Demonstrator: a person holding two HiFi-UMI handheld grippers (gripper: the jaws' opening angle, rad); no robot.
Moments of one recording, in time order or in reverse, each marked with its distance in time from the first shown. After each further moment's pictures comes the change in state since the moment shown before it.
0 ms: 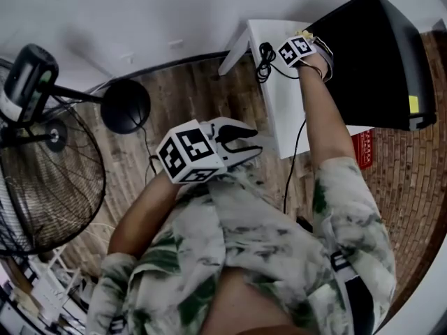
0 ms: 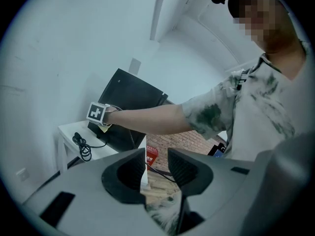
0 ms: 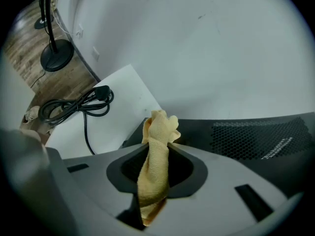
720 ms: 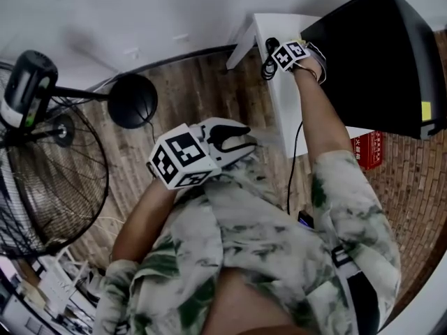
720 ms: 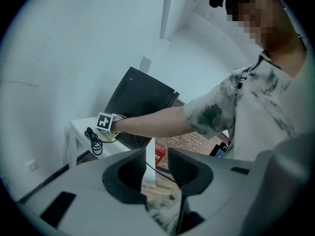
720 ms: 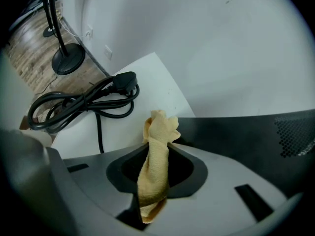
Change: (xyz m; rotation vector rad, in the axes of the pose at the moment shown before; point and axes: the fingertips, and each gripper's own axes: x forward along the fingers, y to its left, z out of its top) left arm -0.010 0.026 -0.012 -0.061 0.010 0.114; right arm 0.048 0.087 0.014 -0.014 -0.010 0.181
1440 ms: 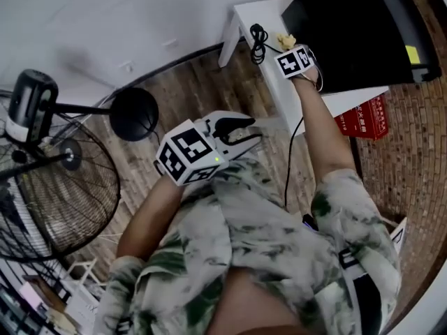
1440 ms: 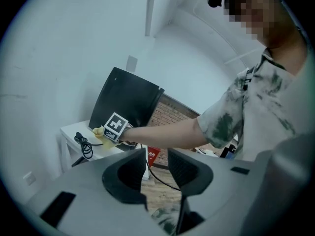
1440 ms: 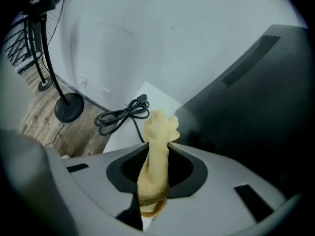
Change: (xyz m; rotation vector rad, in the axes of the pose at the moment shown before) left arm -0.008 -0.037 -0.009 0.107 0.028 -0.075; right arm -0.093 0.041 -0.046 0.409 -0.260 0.087
